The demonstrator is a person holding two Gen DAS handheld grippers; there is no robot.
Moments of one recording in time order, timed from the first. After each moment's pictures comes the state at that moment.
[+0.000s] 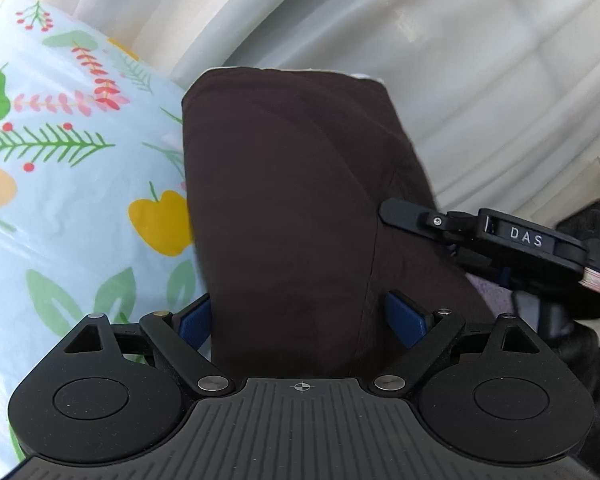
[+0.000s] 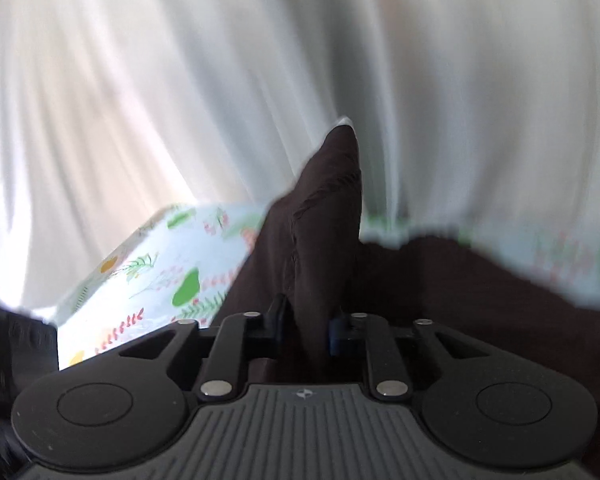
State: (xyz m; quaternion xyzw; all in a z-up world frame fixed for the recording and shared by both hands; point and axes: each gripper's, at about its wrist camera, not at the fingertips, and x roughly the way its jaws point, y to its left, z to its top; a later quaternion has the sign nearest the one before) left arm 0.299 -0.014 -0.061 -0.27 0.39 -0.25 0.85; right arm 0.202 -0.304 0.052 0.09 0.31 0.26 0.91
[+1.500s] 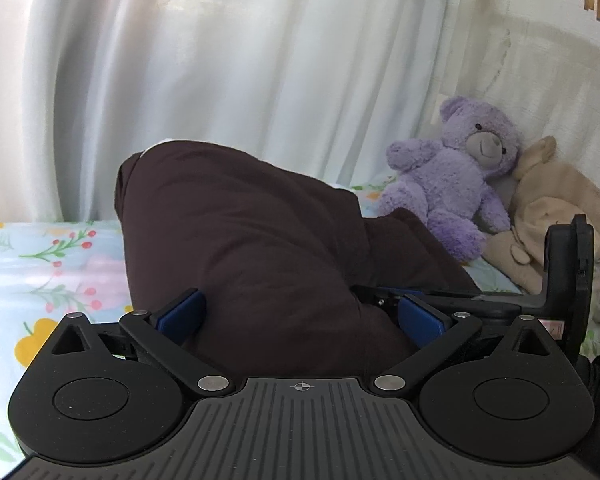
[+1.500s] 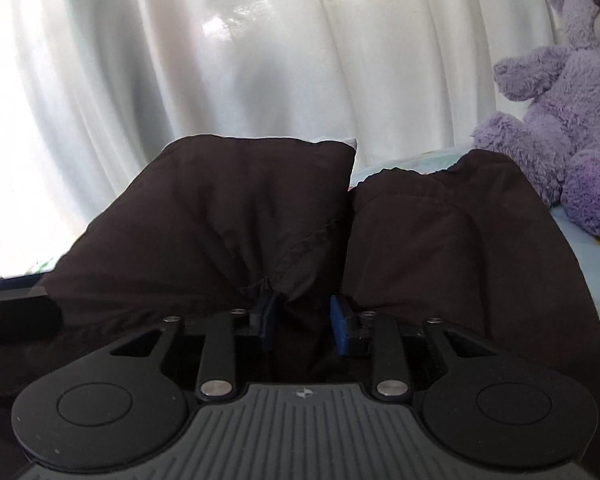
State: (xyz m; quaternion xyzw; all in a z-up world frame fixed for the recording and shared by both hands) left arm 0.261 -0.167 -0.019 0.01 0.28 -0.35 0.89; right arm 0.133 -0.438 -0.037 0.15 0.29 0.03 0.95
